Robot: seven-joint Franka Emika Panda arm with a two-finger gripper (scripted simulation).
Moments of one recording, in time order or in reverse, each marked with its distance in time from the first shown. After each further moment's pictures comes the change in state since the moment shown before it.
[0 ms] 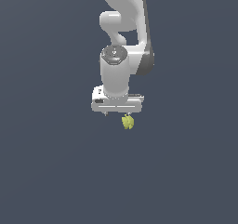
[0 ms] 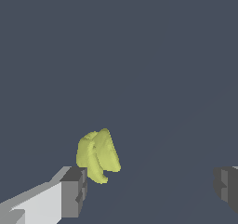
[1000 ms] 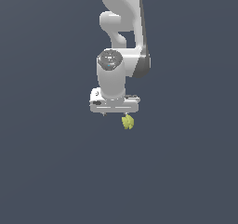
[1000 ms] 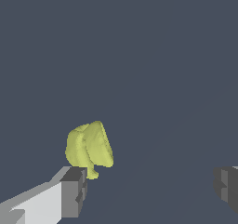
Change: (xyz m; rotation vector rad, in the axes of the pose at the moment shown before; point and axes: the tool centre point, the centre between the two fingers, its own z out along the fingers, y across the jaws) arm -0.011 0.011 0.016 0.008 -0.033 -0.009
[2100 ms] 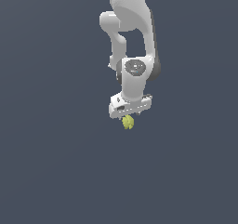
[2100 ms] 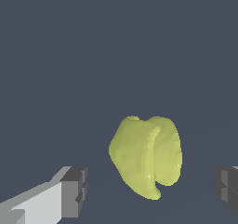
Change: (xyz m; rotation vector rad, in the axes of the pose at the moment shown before) arm -0.021 -0.070 0.052 -0.030 0.043 -0.322
